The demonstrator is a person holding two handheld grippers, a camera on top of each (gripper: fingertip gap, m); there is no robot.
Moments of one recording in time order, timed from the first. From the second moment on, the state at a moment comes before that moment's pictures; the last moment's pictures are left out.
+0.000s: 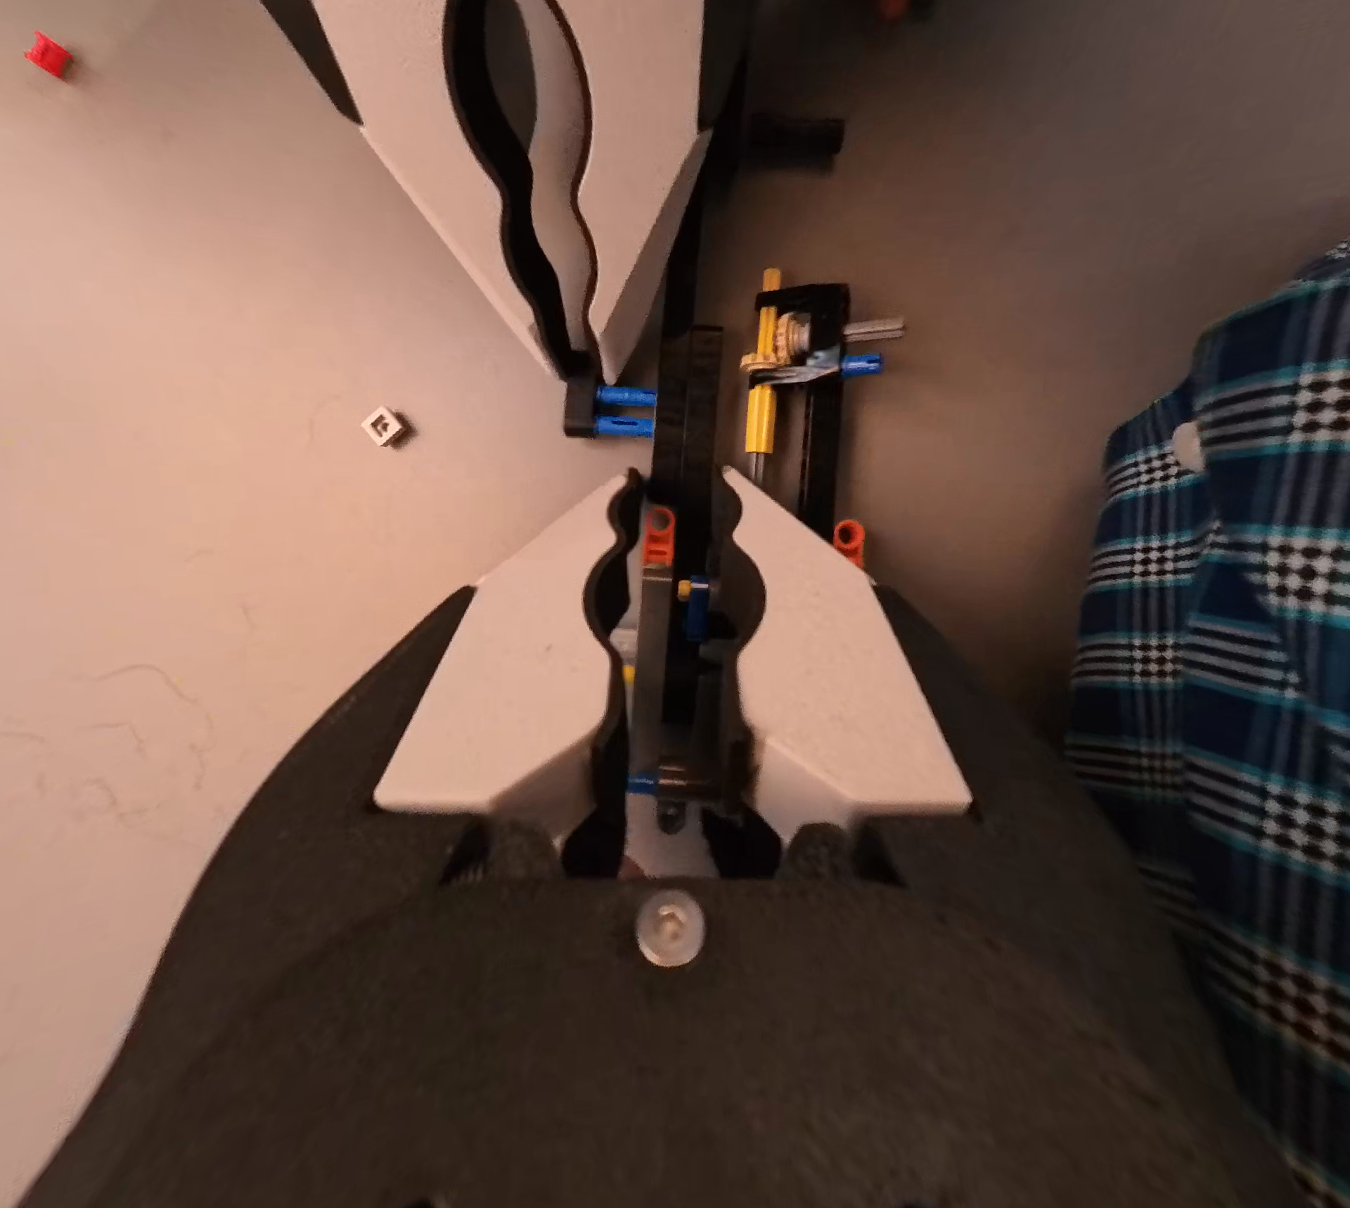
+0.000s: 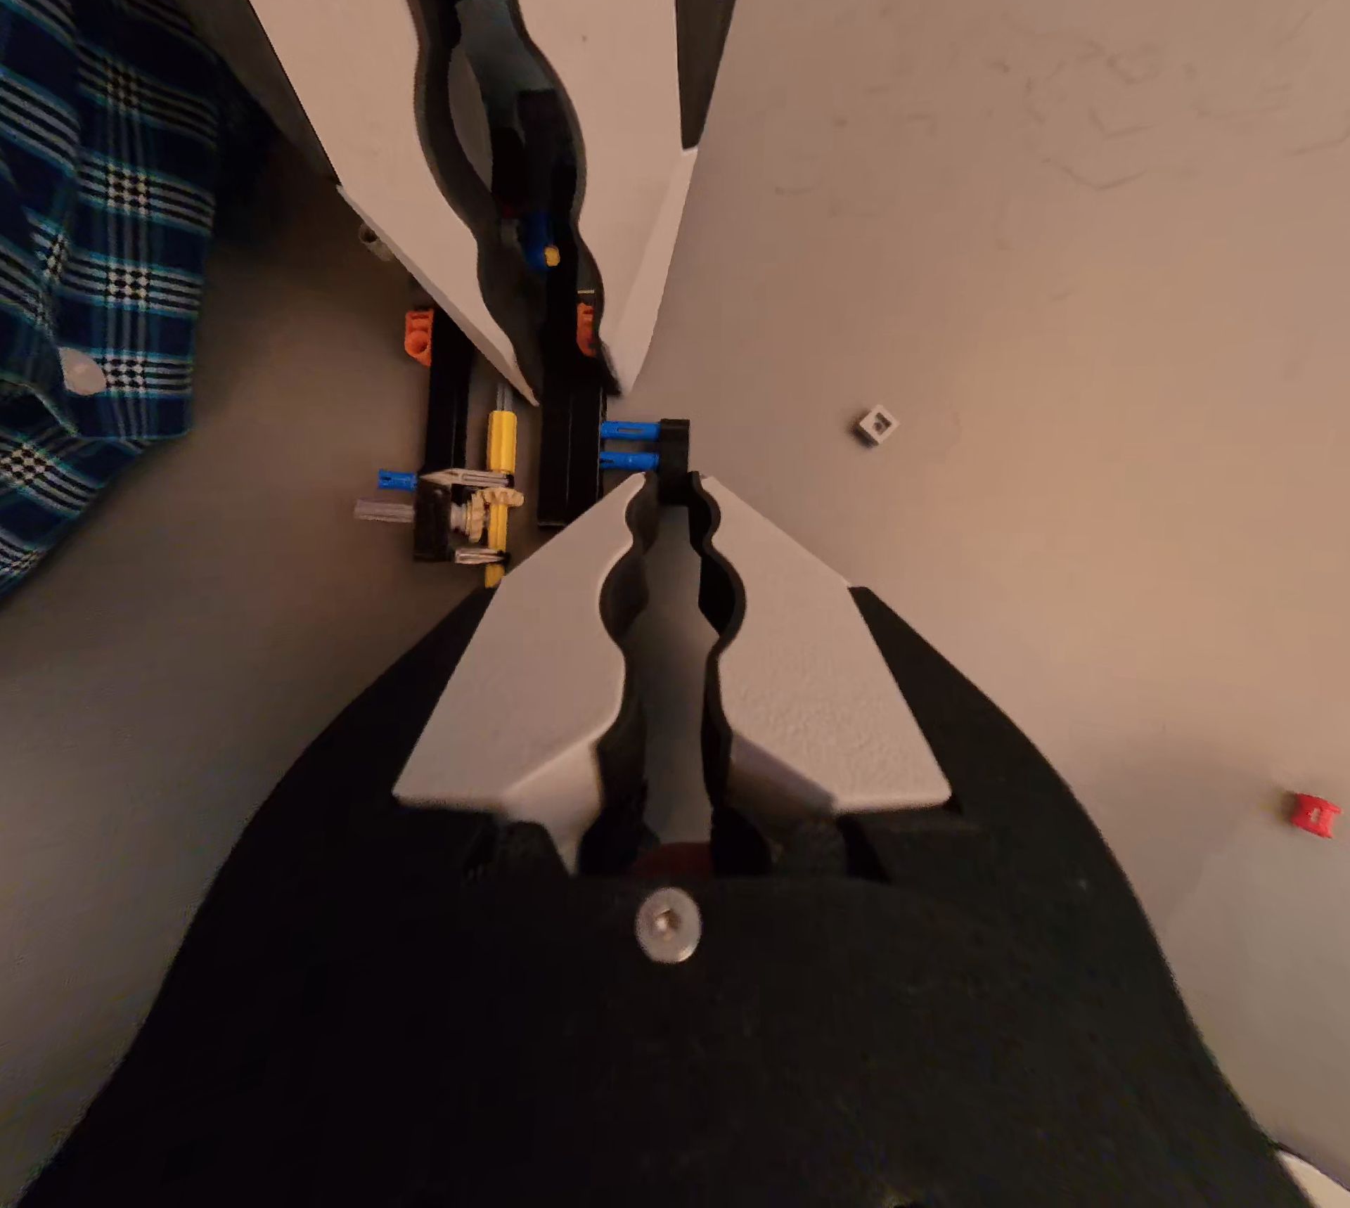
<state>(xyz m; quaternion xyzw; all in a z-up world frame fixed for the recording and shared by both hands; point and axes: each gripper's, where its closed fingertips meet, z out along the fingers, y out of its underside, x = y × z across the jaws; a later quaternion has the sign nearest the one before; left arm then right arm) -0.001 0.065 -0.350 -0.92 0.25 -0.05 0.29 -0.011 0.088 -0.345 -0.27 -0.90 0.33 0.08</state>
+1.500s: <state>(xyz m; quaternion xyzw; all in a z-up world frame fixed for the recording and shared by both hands) 0.009 0.058 -0.344 -0.92 0.29 -0.03 0.27 0.002 0.089 -0.338 -0.20 -0.93 0.30 0.08</state>
